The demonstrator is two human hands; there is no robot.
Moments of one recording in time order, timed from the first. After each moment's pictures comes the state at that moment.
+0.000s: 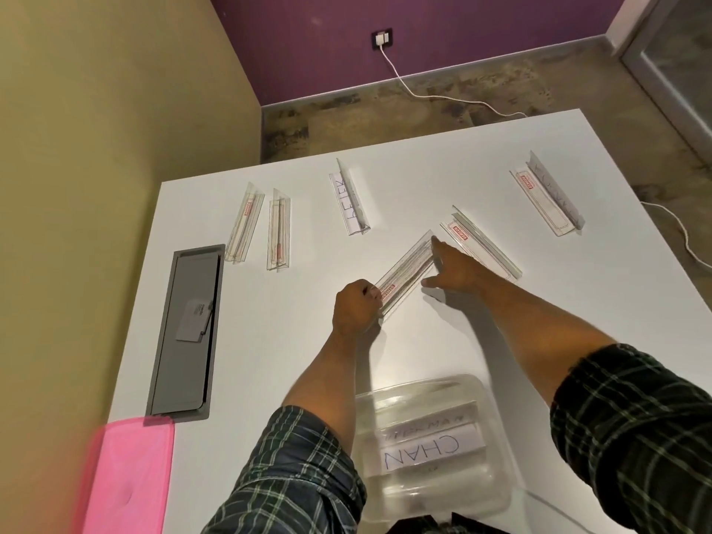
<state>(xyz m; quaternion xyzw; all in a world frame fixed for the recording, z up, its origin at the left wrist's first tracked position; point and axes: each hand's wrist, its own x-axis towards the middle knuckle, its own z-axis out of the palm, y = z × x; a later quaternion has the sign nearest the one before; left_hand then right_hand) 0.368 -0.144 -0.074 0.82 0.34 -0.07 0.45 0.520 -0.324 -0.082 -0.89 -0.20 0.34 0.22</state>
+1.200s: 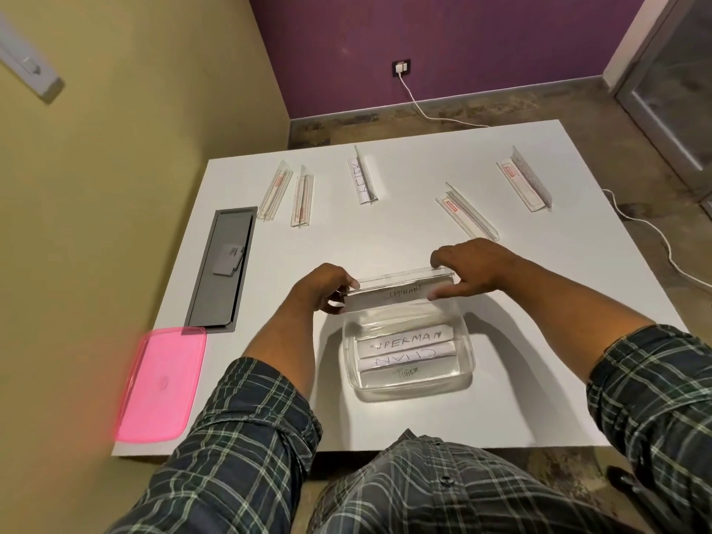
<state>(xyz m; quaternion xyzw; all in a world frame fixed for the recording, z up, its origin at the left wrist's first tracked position) 0.232 -0.146 0.018 0.67 0.43 -0.23 0.56 0.385 -0.422 0.012 -0.82 -0.56 0.06 -0.01</state>
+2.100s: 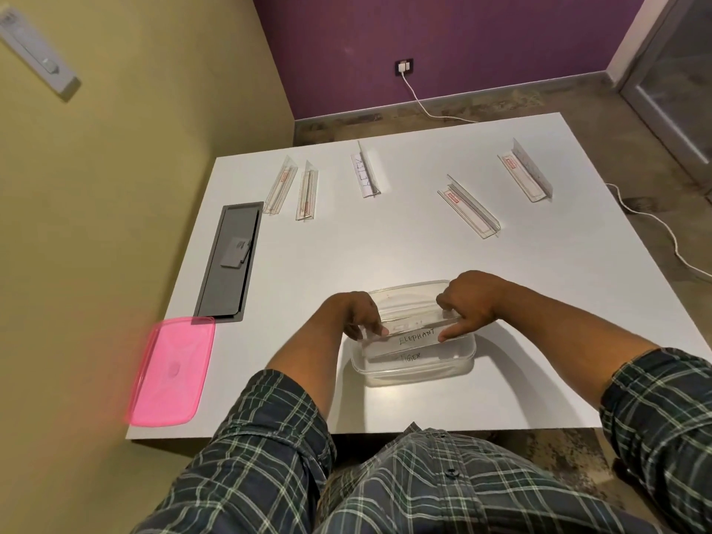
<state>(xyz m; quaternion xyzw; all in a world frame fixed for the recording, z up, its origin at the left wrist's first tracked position) 0.197 -0.201 -0.003 0.79 0.25 -0.42 0.36 0.329 -0.441 -0.030 -0.75 -0.64 0.10 -0.09</state>
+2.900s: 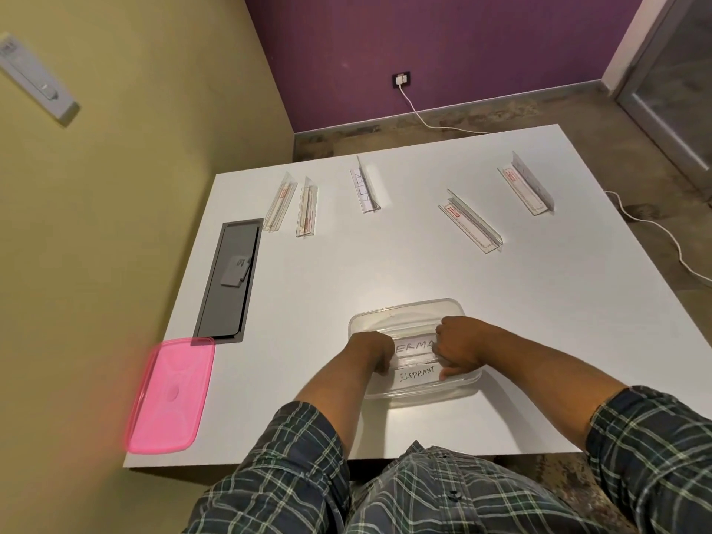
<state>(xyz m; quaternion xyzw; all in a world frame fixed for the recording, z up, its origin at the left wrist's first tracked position) 0.193 -0.235 -0.035 0.89 0.04 -0.45 0.05 0.295 -0.422 -0.064 -0.67 -0.68 0.15 -0.25</state>
